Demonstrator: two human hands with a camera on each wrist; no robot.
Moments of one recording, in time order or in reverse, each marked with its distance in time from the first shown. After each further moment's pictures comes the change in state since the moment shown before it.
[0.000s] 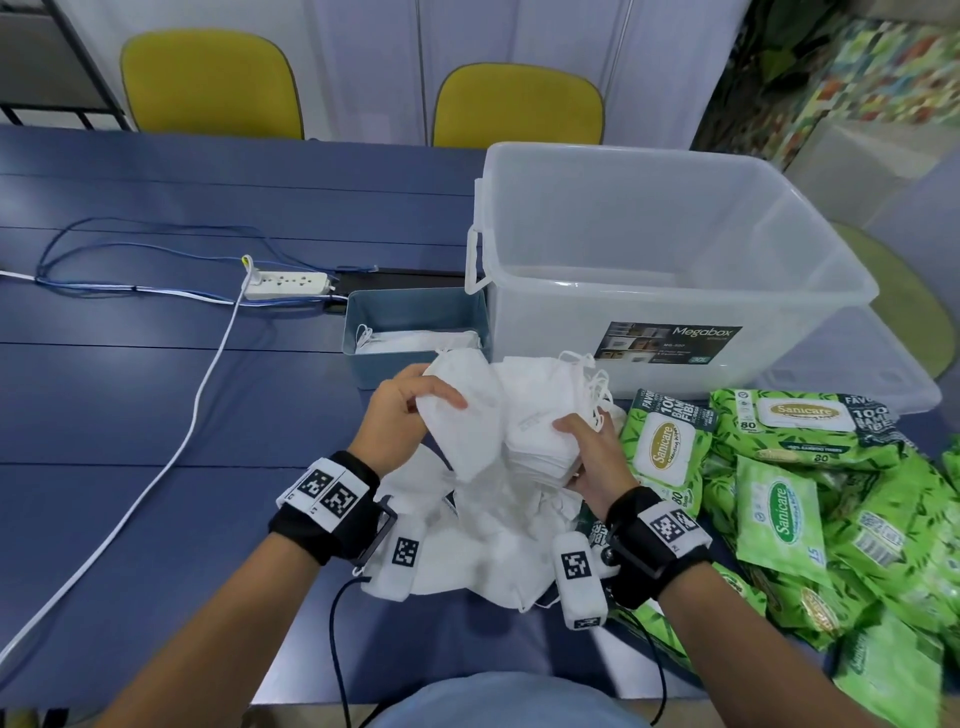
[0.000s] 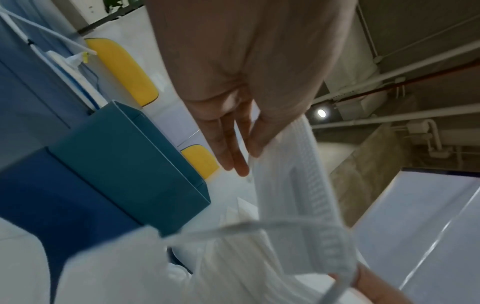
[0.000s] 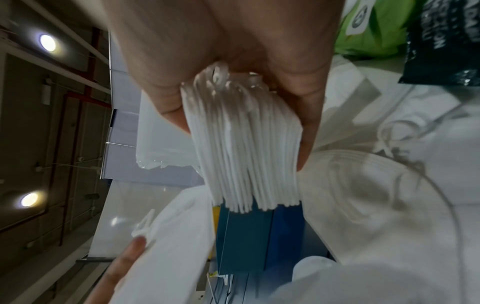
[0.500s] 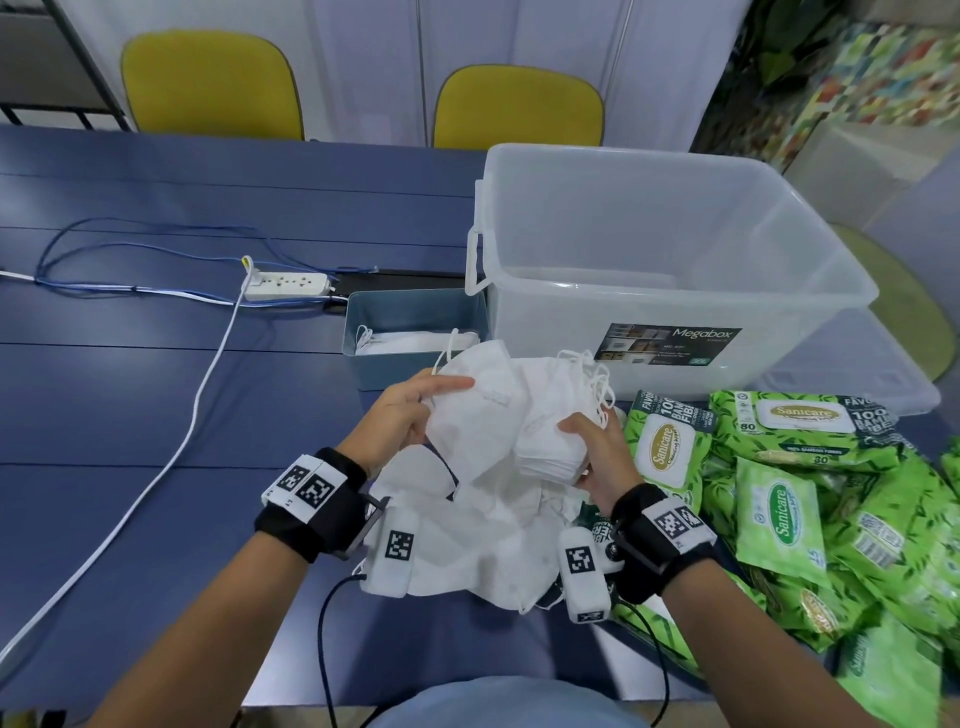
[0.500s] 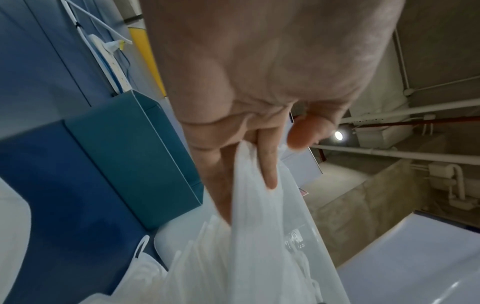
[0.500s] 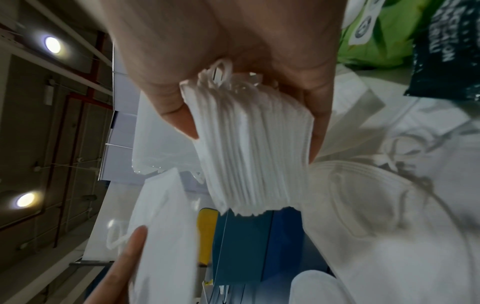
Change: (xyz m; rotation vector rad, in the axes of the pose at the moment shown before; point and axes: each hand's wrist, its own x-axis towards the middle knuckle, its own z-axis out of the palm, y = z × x) left_hand 0.002 0.008 -0.006 -0.233 -0.173 -0.257; right_hand 0.002 -0.007 -0.005 -0.054 0.007 -0.006
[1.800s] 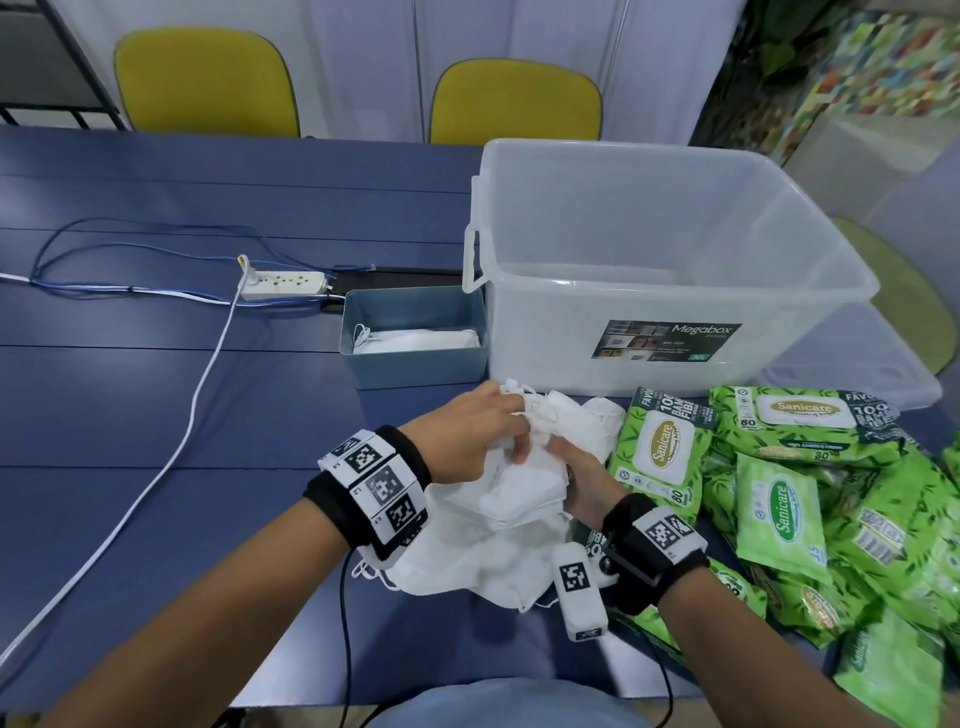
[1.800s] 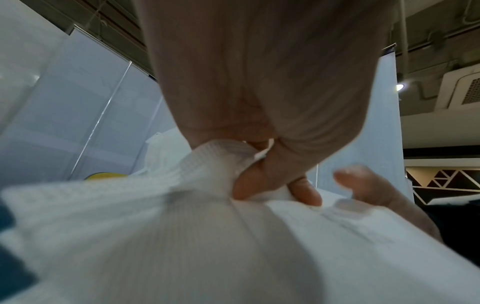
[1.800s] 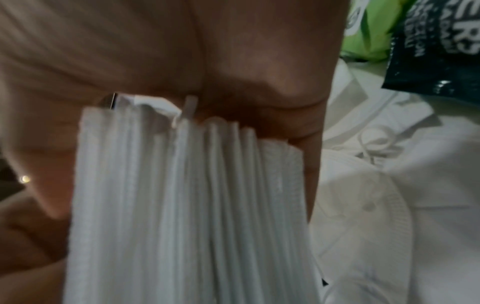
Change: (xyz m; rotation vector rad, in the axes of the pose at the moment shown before) left_hand 0.020 0.017 0.046 1.226 -0.450 0.488; right_hand -0.009 0.017 0.008 0.017 -0.589 -0.001
